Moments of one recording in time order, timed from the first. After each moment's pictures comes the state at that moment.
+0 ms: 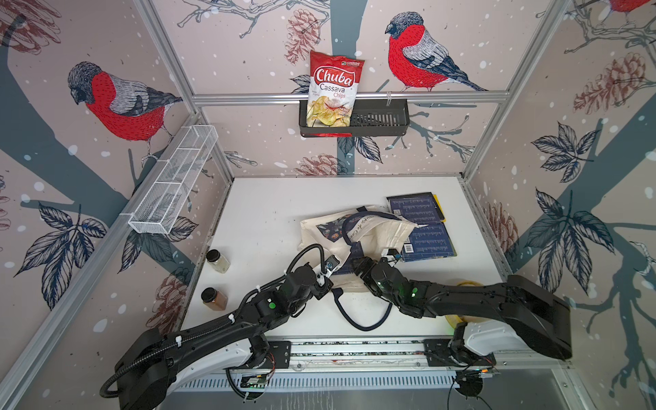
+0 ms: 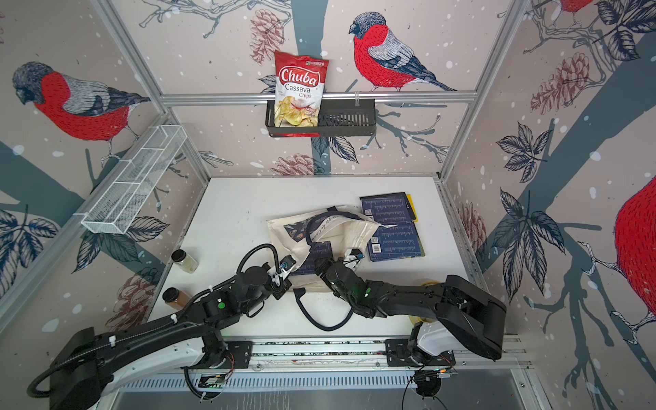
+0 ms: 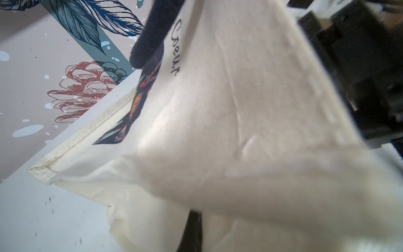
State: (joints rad) left arm -0.95 0.88 0.37 0.05 -0.27 0.21; right arm 1.11 1.43 0.52 0.31 0.30 1.50
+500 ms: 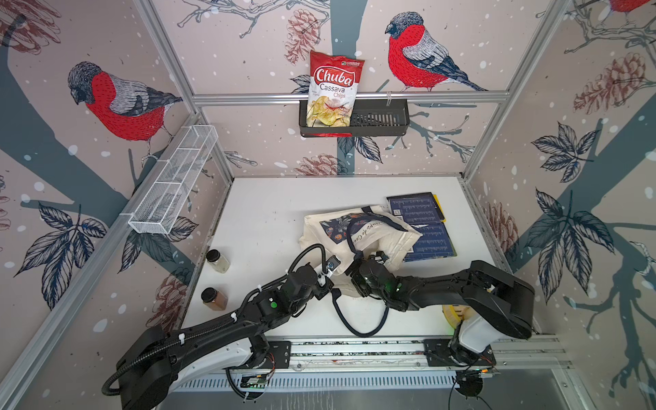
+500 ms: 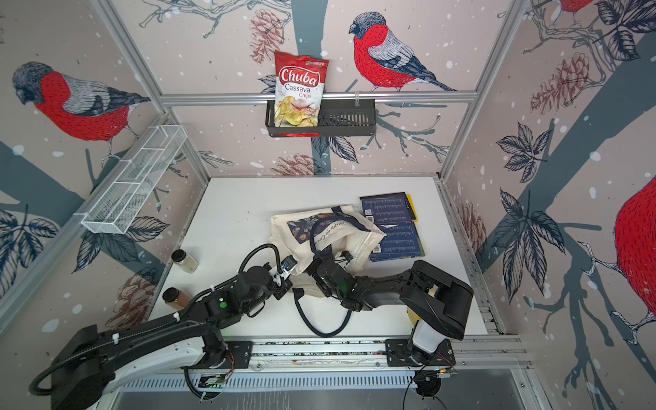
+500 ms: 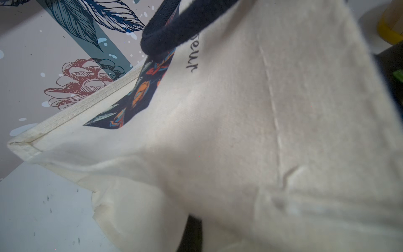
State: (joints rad) left arm -0.95 0.90 0.37 0.06 -0.27 0.21; right arm 1.09 1.64 0.59 0.43 0.20 1.60
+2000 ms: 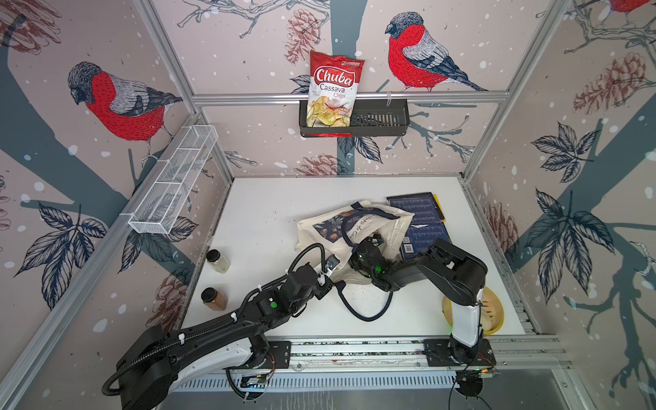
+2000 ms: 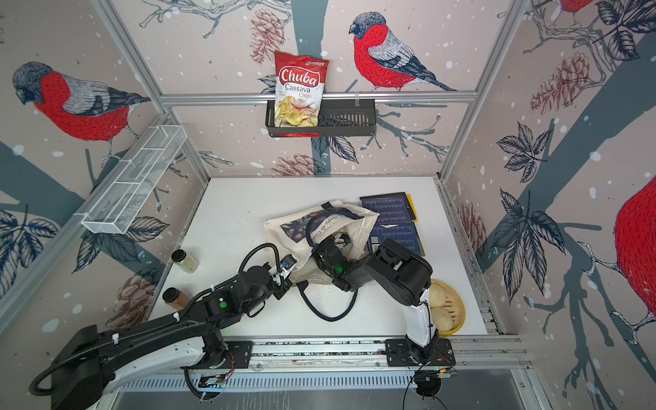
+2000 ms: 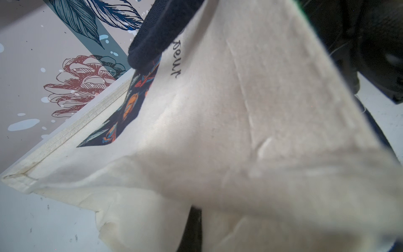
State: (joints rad) left arm -0.95 0.90 0.37 0.06 -0.26 0.18; right arm 0.91 1.99 0.77 0.78 0.20 1.54
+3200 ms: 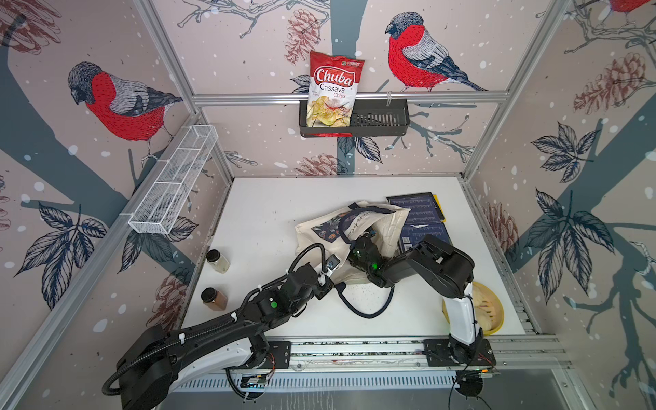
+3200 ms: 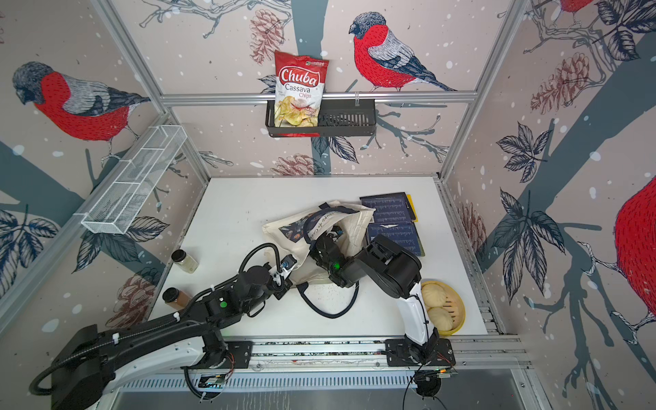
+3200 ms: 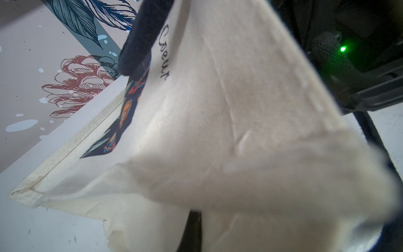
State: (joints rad) left arm -0.95 0.91 0.38 0.05 -0.26 0.18; right arm 0.89 2.07 0.84 0.88 0.13 1.31
